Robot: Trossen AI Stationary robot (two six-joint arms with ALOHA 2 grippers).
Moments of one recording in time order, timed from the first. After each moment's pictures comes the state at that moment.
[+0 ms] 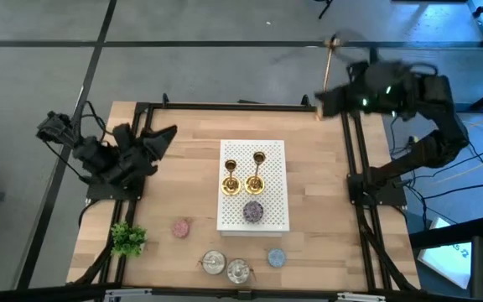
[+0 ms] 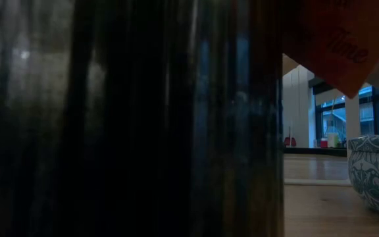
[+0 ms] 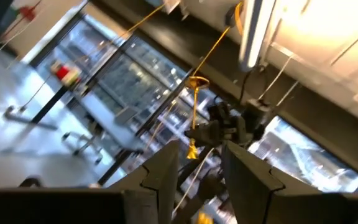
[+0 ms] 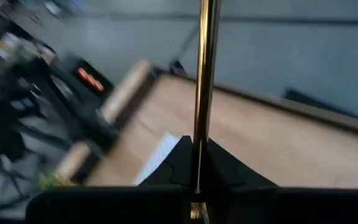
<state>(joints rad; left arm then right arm) -0.54 0.86 0.79 0.79 -1.05 -0.17 -0.12 1.38 2.14 -1.33 0.37 0.81</state>
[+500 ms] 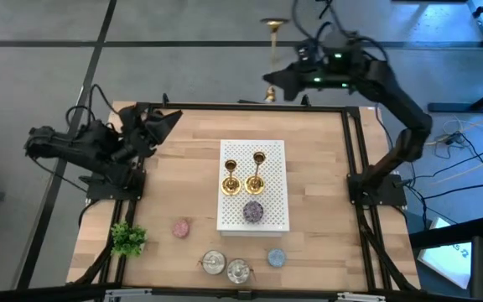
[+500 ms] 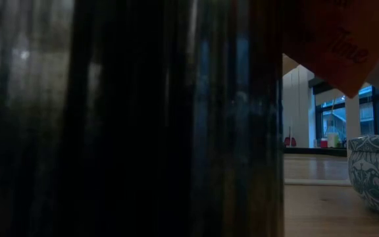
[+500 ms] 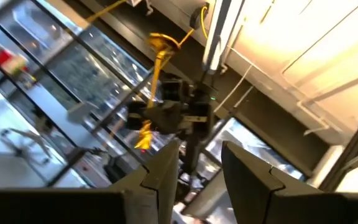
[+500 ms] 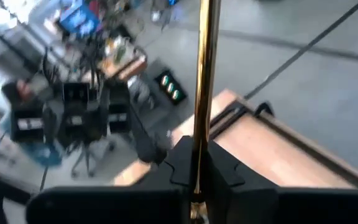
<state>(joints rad) -0.18 0.77 0.79 0.55 -0.57 -0.53 -0.35 1.61 2.17 -0.86 -0.15 0.53</state>
